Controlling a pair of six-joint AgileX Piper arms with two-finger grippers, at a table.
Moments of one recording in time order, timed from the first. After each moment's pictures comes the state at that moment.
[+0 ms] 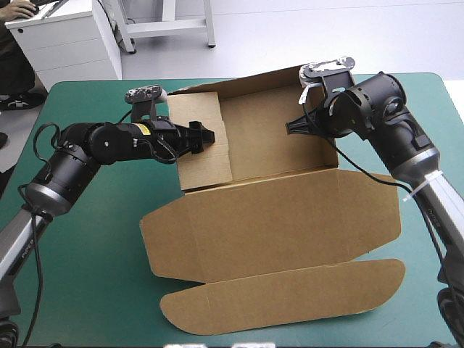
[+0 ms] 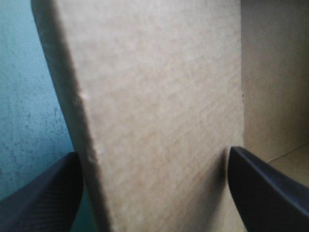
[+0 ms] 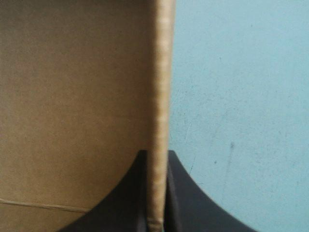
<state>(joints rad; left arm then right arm) -0.41 1.43 -1.41 -0.41 0.78 -0.17 0.48 1.57 -1.79 -0.21 1.19 0.23</state>
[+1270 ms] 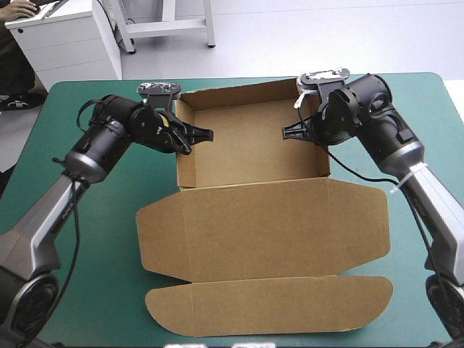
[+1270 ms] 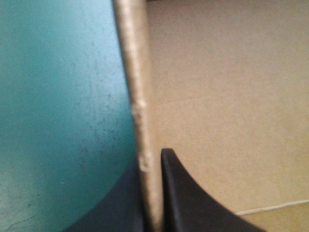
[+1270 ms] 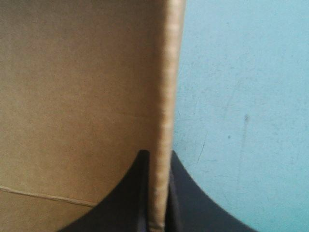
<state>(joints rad) -0.47 1.64 -1.64 -0.05 1.04 -0.35 0.48 1.63 -1.79 -0.16 1.25 0.29</state>
